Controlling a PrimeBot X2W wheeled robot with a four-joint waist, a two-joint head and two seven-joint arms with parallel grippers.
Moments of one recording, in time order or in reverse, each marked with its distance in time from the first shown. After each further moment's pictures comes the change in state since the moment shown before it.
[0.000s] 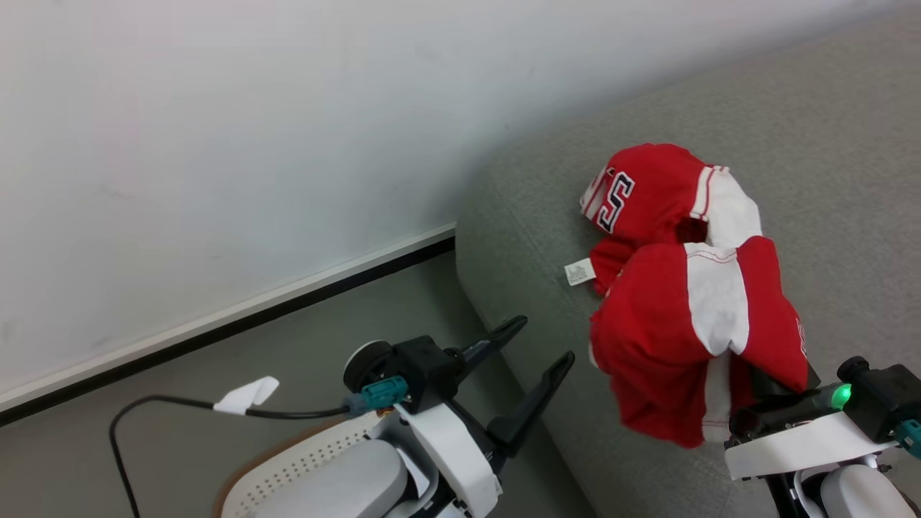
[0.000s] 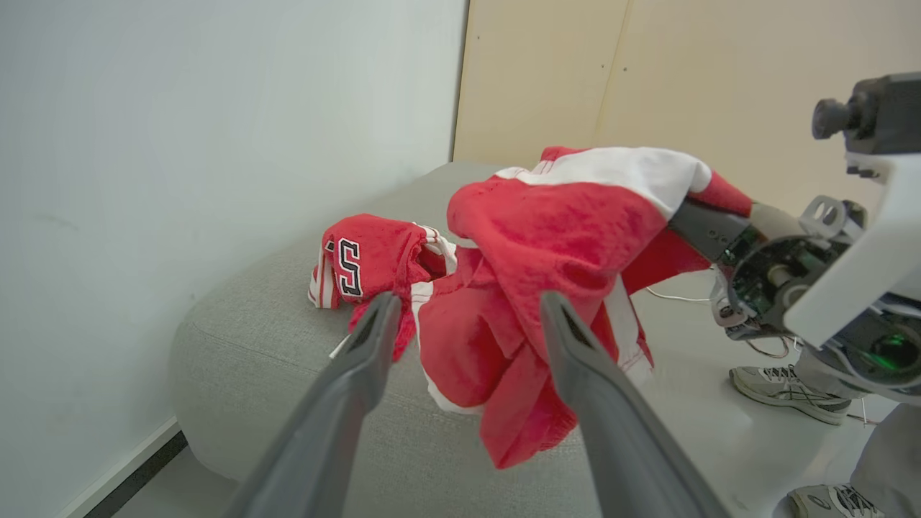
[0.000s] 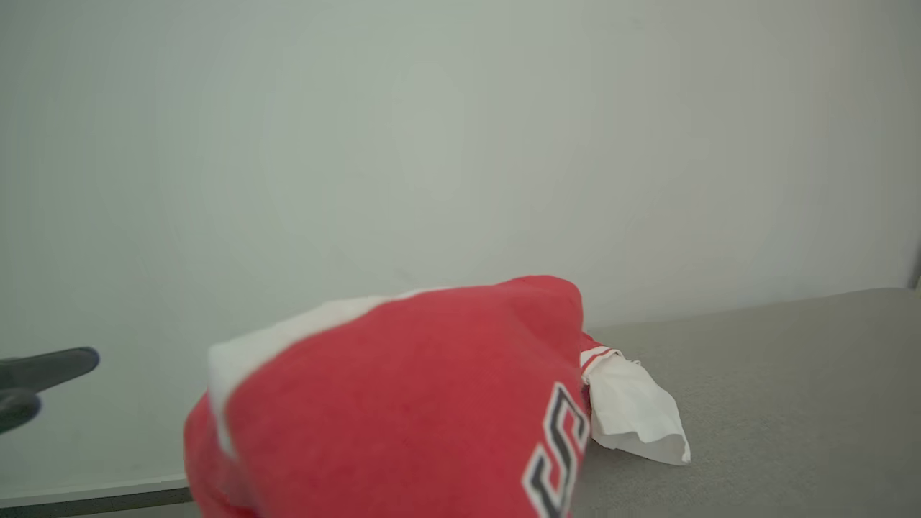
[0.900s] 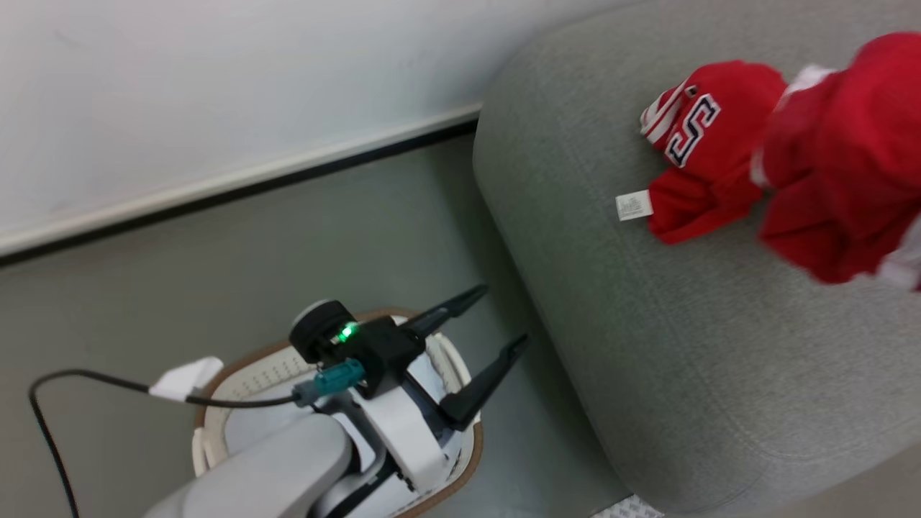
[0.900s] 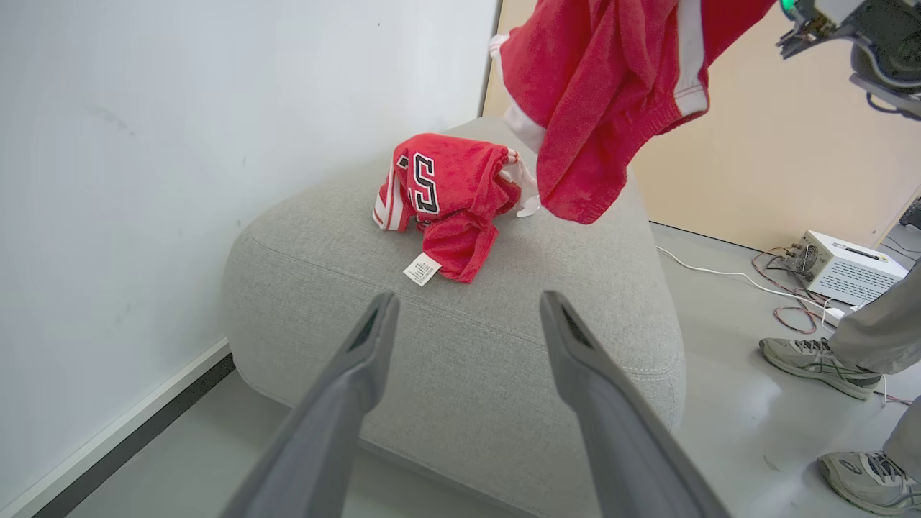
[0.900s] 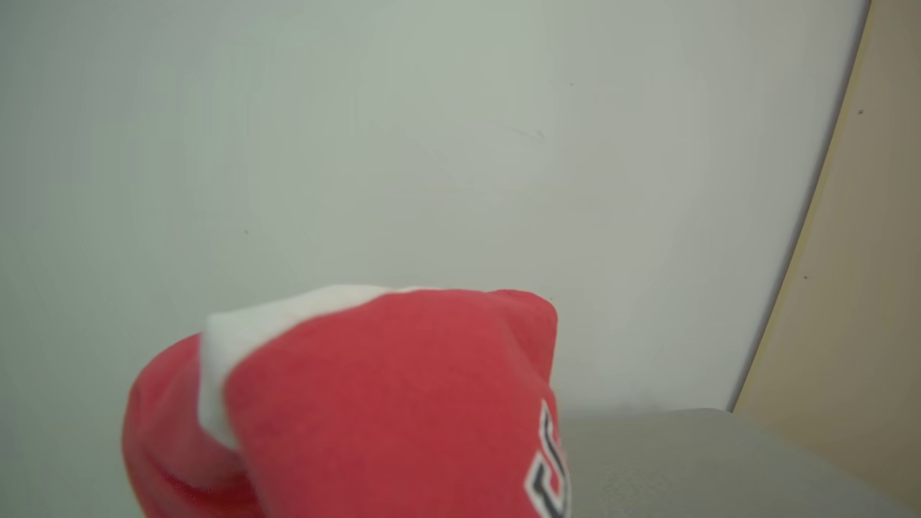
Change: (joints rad) left arm -0.045 0.141 0.004 -0.111 0.090 -0.013 0.032; right arm -0.153 -0.073 -0.372 -0.234 -0.112 0.000 0.130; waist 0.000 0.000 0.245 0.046
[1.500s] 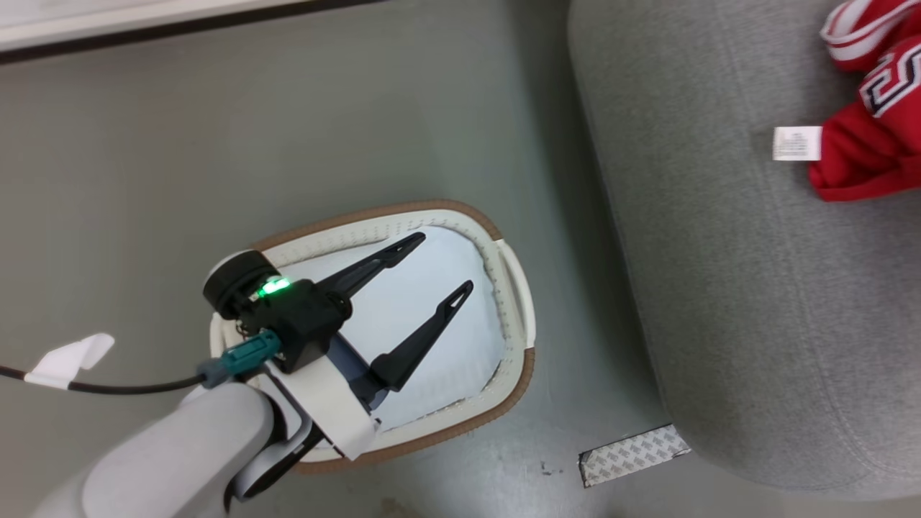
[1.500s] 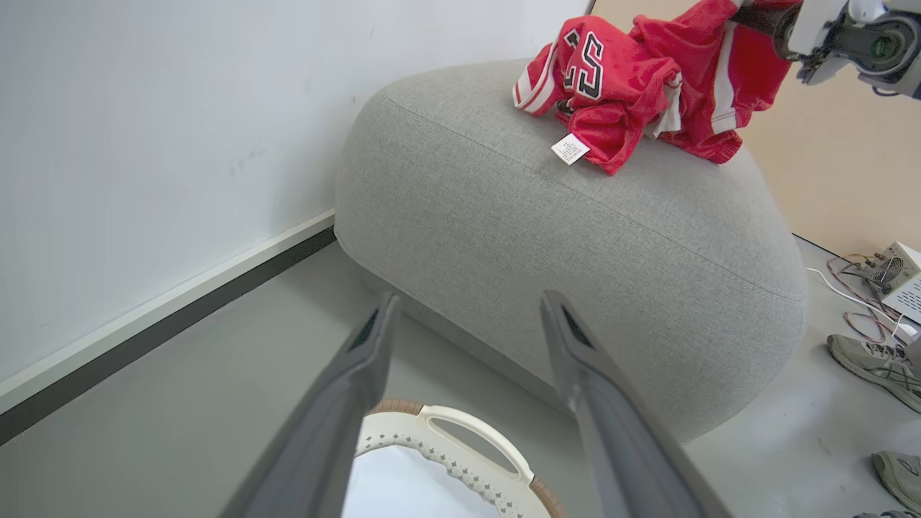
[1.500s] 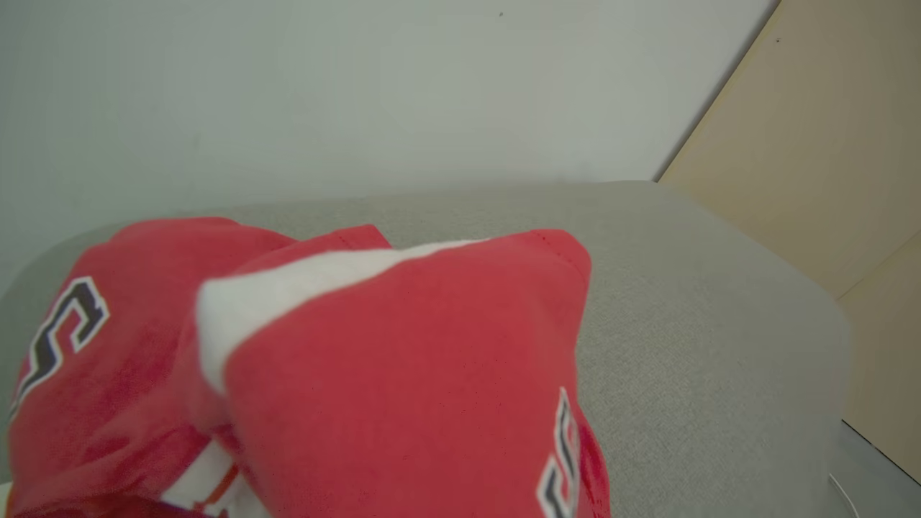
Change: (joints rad) left arm -0.046 0.198 0.063 -0.164 0.010 0.000 0.031; right arm -0.216 -0.019 -0.350 0.348 -0.124 0.000 0.231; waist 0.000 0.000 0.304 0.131
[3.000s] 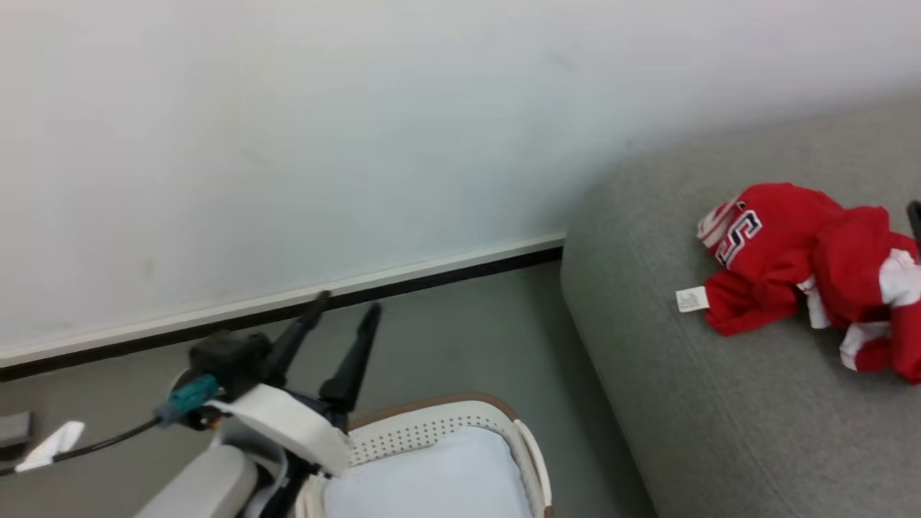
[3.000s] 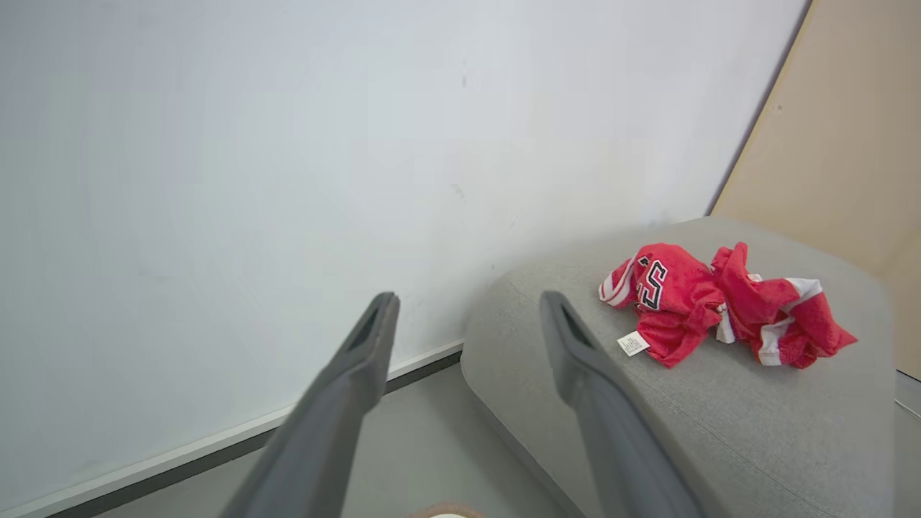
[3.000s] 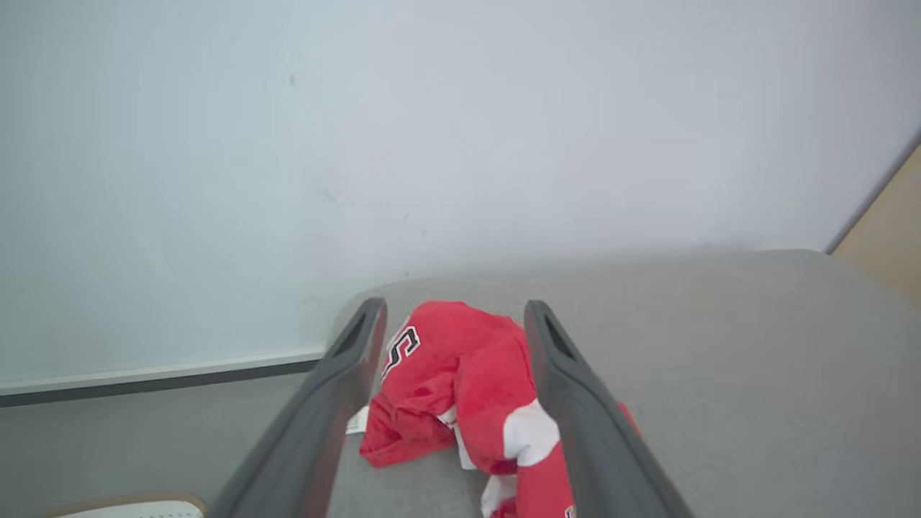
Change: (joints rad) left arm 0.308 -0.203 0.298 0.247 -0.110 0.106 -0.069; right arm 0.222 -0.154 0.425 -0.258 0.296 0.000 0.402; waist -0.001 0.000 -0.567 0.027
